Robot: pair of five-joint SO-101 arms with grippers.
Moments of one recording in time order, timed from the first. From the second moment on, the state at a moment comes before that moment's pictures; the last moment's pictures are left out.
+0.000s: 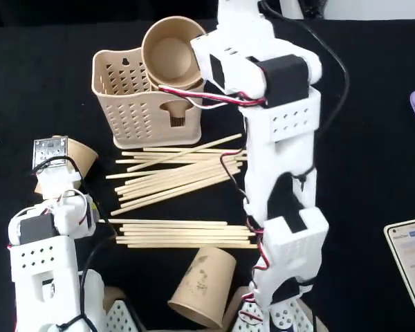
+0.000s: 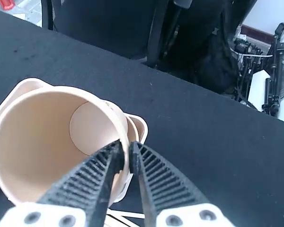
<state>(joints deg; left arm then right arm) -20.7 -63.0 67.8 65.7 -7.9 -17.6 20.3 -70.5 94.5 7.8</state>
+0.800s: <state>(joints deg) -20.7 -63.0 67.8 65.7 -7.9 -17.6 20.3 -69.4 94.7 7.8</state>
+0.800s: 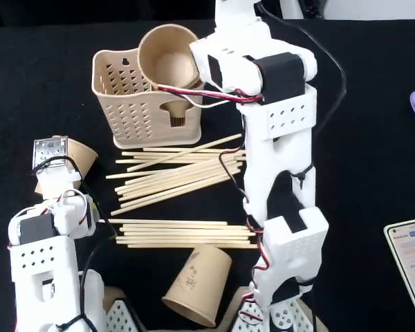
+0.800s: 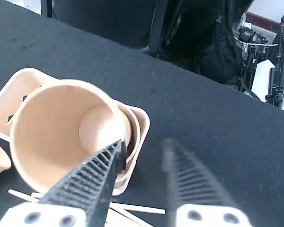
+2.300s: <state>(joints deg) -20.7 -63.0 67.8 65.7 -7.9 -28.6 -64.2 56.2 82.7 41.4</state>
